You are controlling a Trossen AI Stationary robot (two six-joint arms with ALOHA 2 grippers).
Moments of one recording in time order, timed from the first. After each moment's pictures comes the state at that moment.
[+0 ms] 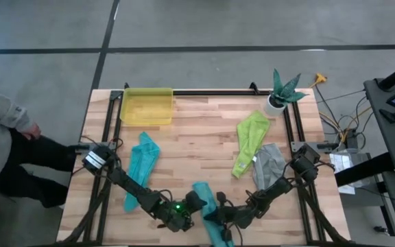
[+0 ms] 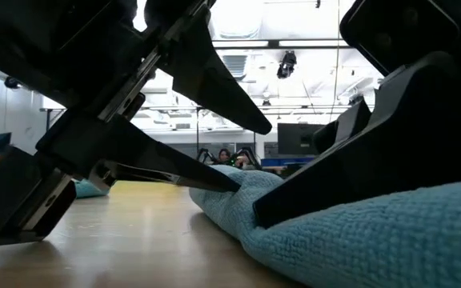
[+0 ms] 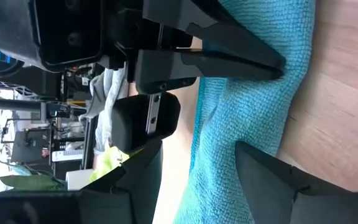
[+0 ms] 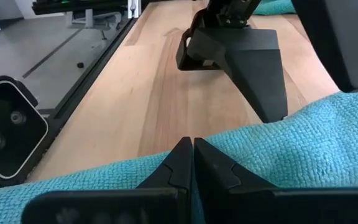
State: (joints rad) left arm -0.65 2.06 1.11 0.31 -0.69 0.82; right arm 0.70 2.24 0.96 0.89 0.52 0.34
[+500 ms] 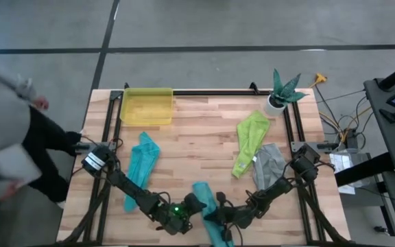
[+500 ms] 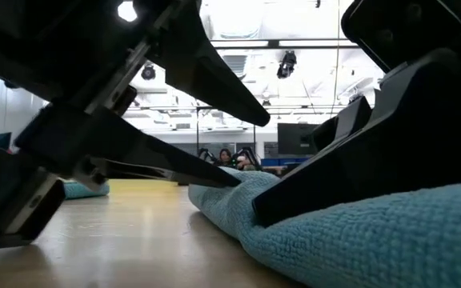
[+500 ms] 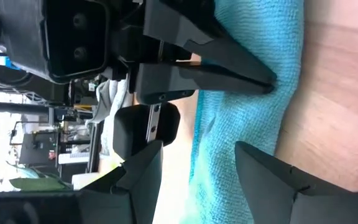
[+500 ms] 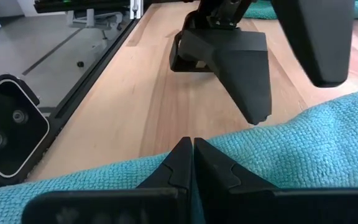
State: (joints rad) left arm -0.68 2.06 1.11 0.33 -0.71 0.82; right arm 0.70 2.24 0.96 0.90 0.52 0.31
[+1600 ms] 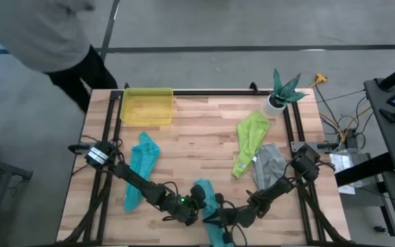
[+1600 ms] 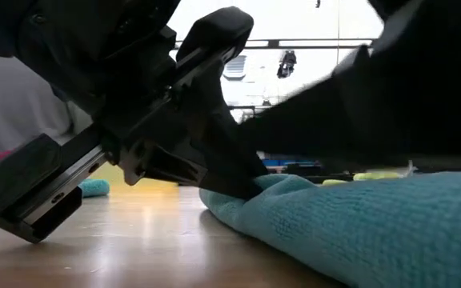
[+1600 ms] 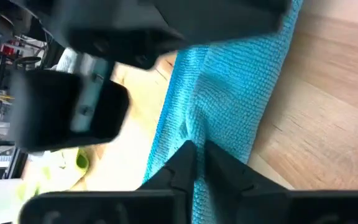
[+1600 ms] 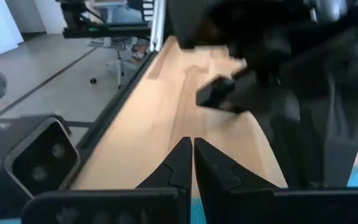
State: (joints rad) left arm -0.56 2.08 1.11 0.24 -0.45 0.66; right arm 0.71 2.22 0.96 1.01 0.49 0.19
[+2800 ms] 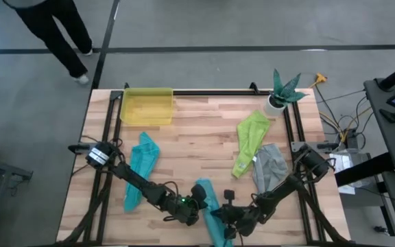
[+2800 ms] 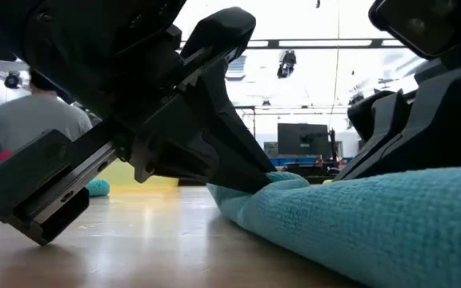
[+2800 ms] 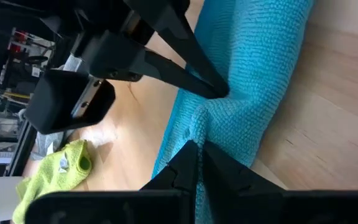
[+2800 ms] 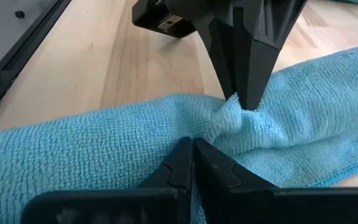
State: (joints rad) left arm -0.56 2.08 1.12 0.29 -0.46 0.64; right arm 0.75 2.11 0.98 0.46 0.66 0.42
